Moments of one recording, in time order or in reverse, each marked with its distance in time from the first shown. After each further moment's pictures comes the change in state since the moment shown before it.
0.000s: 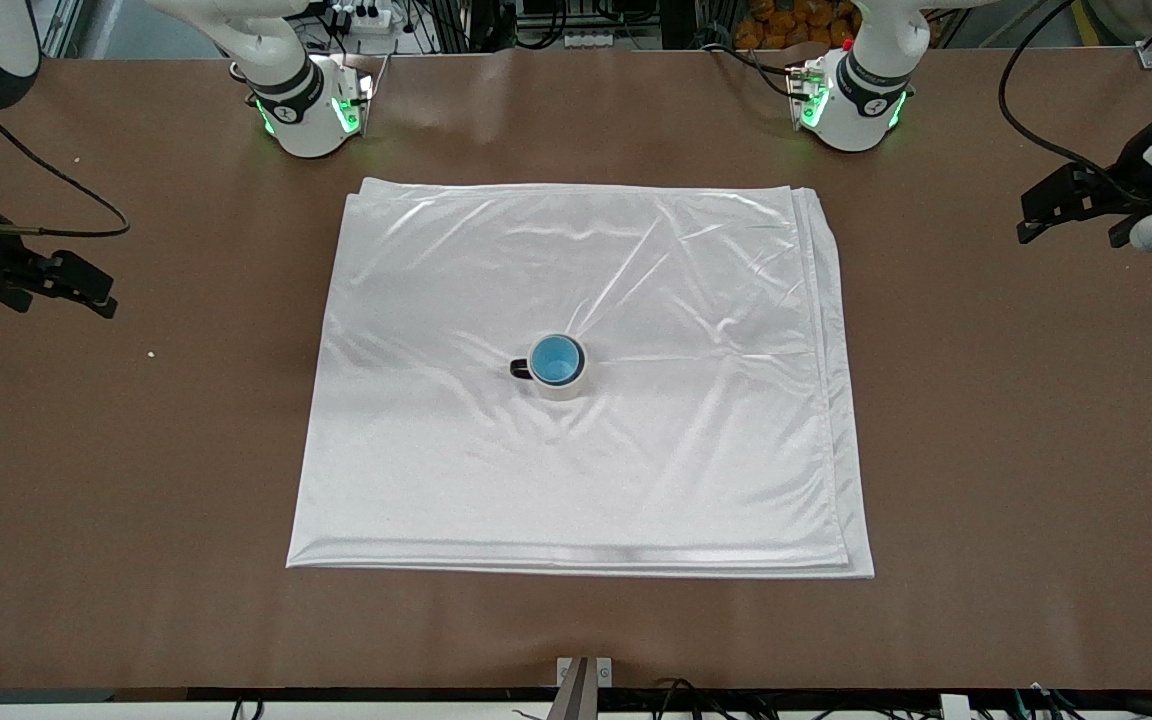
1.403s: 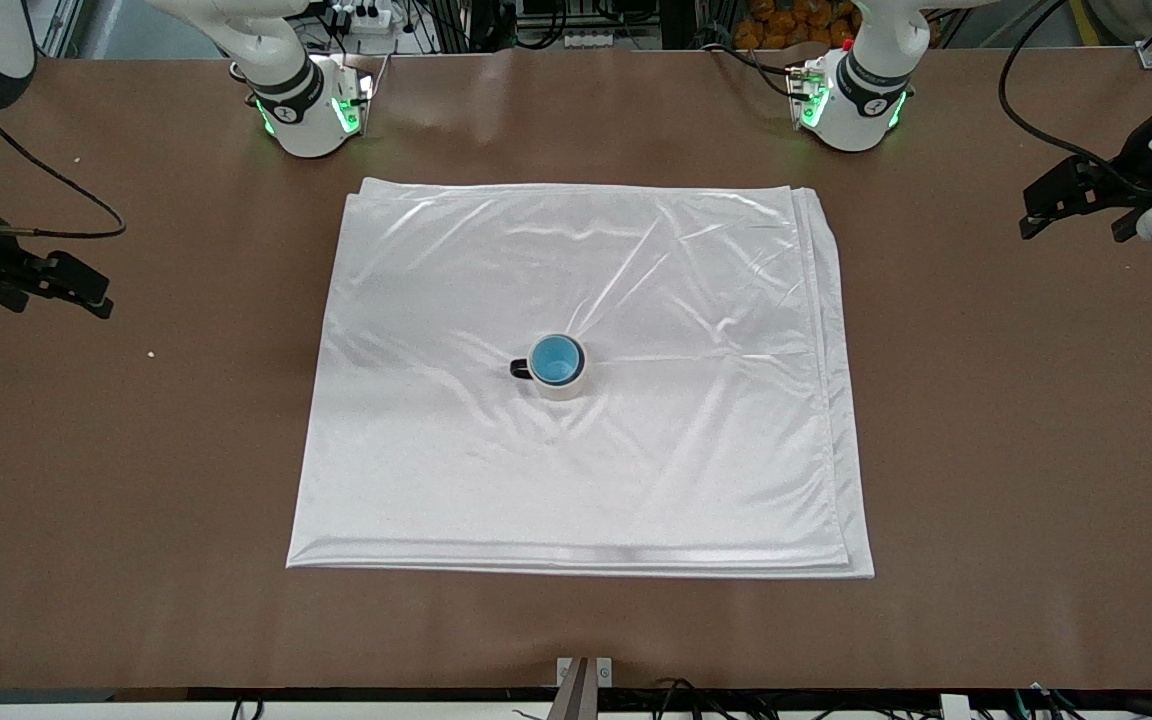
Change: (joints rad) left arm -0.002 -0.015 -0.001 -0.003 0.000 0.005 -0.019; right arm -0.006 0.001 -0.001 0.000 0.000 0.001 0.000
